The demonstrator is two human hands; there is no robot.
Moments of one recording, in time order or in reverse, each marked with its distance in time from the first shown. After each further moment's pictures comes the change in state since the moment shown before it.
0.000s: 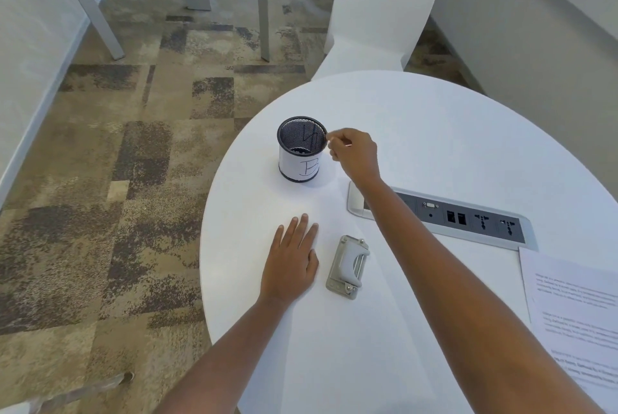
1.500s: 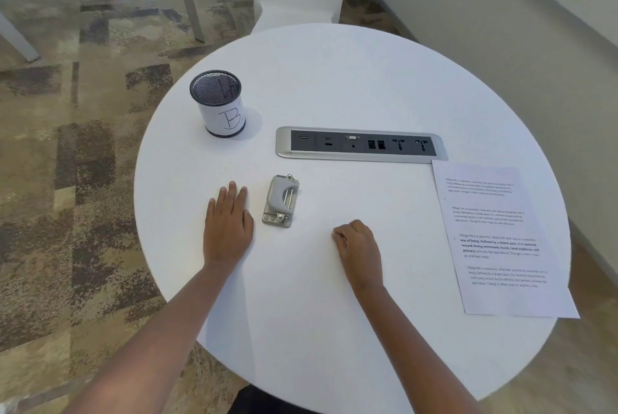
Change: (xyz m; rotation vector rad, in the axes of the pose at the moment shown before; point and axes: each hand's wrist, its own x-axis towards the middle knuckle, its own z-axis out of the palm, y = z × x) left_hand -0.041 0.026 0.002 0.006 -0.017 -0.128; right_hand -0.236 0.157 -0.080 -0.517 0.087 0.107
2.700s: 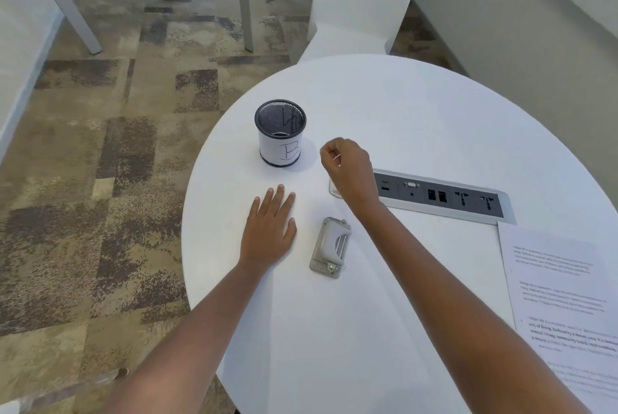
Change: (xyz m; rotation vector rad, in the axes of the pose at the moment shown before) left_hand 0.063 -0.026 -0.006 -0.012 0.003 0.100; right_hand 0.163 -0.161 -0.004 0.253 -0.033 -0.253
